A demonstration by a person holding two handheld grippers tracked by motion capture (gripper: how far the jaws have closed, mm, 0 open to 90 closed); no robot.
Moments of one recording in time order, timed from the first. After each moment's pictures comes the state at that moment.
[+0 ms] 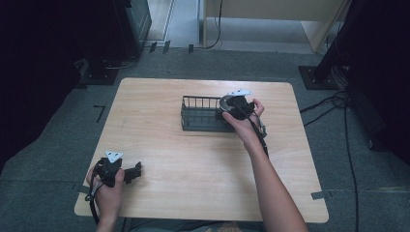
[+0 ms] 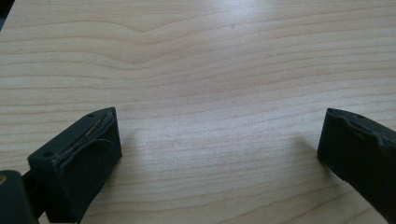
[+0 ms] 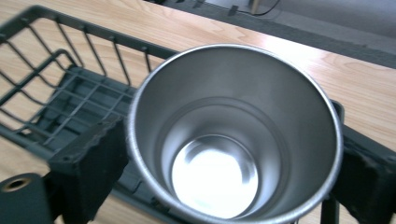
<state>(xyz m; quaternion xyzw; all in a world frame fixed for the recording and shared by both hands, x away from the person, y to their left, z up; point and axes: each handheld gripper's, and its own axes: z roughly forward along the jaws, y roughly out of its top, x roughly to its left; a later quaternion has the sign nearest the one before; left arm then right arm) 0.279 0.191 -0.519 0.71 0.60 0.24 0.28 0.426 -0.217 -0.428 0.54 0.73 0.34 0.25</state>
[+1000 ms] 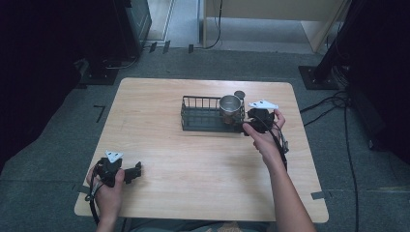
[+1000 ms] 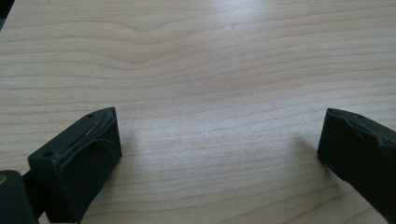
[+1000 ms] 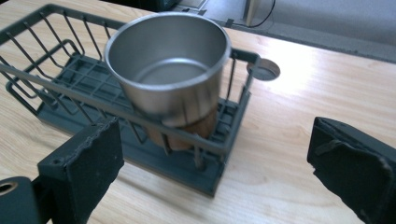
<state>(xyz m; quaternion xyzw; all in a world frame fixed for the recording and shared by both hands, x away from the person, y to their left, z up) 0.279 0.191 -0.519 0.71 0.60 0.24 0.28 0.371 -0.272 -0.423 0.54 0.71 0.37 0.26</state>
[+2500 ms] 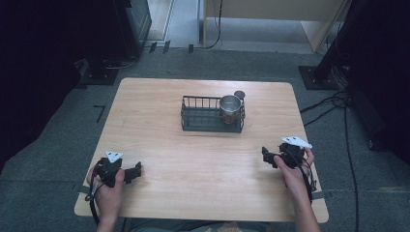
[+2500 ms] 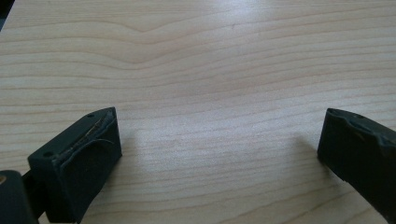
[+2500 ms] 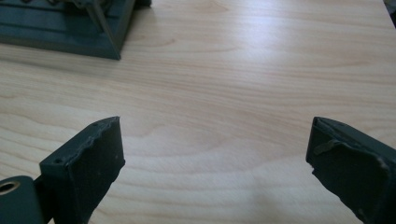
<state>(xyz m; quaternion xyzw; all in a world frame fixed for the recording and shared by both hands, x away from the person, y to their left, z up) 0.279 0.191 -0.519 0.71 0.60 0.24 0.27 0.285 -0.360 -0.495 0.61 0.66 0.34 0.26</state>
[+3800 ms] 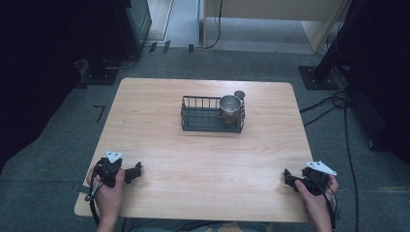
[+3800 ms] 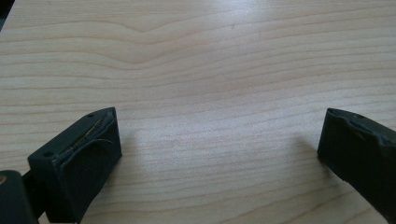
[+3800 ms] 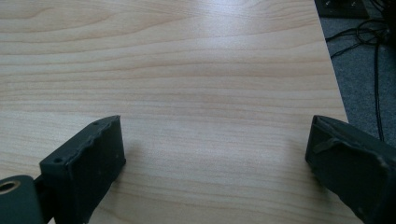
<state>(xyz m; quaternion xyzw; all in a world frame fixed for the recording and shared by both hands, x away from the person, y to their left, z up) 0.279 0.191 -0.519 0.71 0.60 0.24 0.27 0.217 -0.418 -0.527 0.66 0.64 0.28 0.27</state>
